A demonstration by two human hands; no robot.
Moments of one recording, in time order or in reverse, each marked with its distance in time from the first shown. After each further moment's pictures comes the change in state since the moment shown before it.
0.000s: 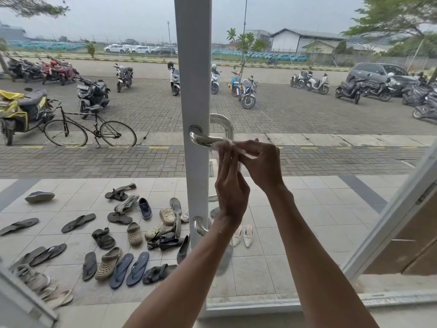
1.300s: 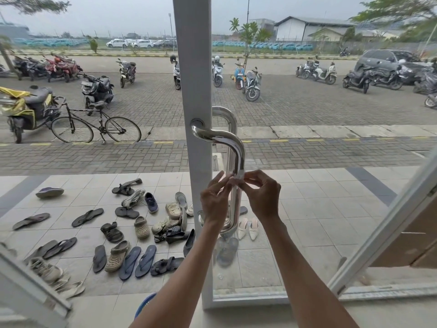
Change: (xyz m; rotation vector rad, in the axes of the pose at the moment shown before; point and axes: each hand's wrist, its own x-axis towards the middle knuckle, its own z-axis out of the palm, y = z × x) left_hand -0.034 -0.039 -0.046 -0.418 -0.237 -0.846; right_hand -0.079 0.052 0.029 0.048 0.154 0.213
